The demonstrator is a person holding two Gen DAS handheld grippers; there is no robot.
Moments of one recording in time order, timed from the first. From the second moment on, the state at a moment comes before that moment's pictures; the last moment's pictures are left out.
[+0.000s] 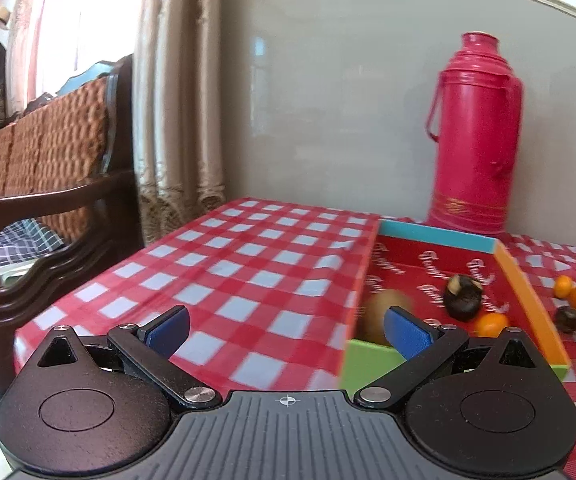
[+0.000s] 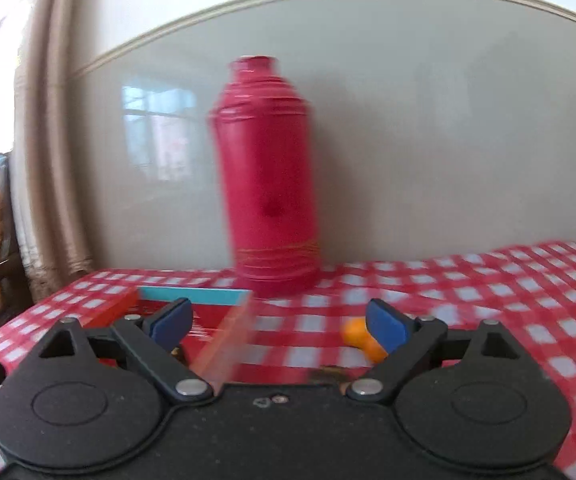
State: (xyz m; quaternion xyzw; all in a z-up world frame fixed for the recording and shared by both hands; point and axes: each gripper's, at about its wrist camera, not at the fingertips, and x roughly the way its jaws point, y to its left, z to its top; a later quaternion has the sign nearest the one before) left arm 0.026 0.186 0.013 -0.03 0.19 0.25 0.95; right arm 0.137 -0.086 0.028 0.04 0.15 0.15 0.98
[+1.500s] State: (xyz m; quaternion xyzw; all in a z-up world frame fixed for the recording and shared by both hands) left arm 0.163 -0.051 -0.027 0.02 0.26 0.05 0.96; right arm 0.160 -0.262 -0.011 0.05 0.19 -0.01 0.98
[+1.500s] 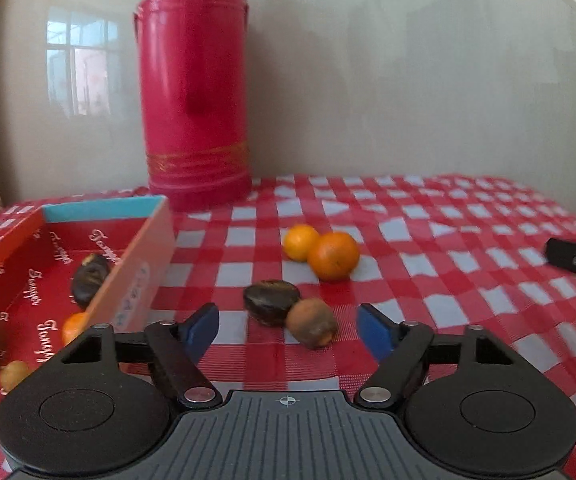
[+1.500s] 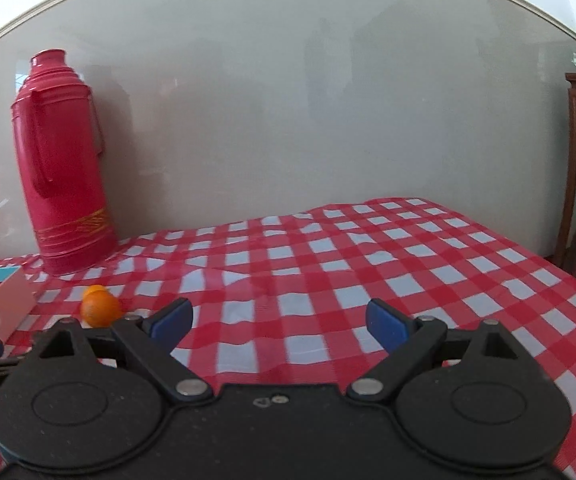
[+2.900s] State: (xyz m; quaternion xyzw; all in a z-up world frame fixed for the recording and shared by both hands) left arm 0.106 0.043 0.027 0.00 0.24 0.10 0.97; right arm 0.151 -0.179 0.009 0.04 0.19 0.05 0.98
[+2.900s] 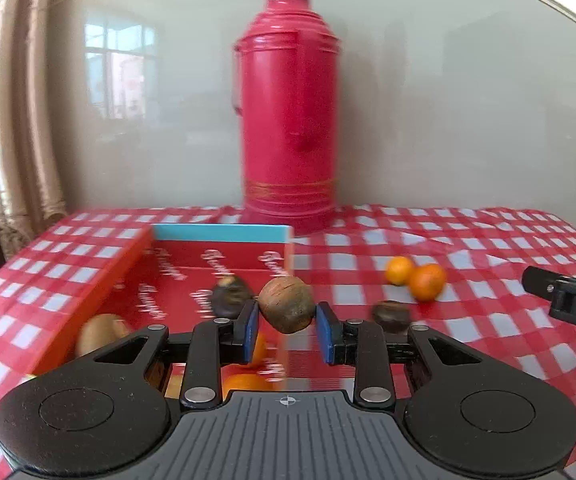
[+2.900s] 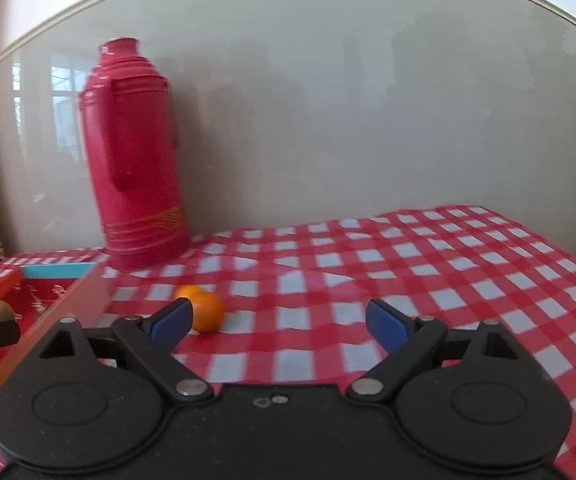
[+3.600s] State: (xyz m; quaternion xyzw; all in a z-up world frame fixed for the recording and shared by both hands) left arm 0.076 0.128 0.014 -0.02 0.25 0.17 0.95; right arm 0.144 -0.113 0.003 0.01 0.20 0.10 0.97
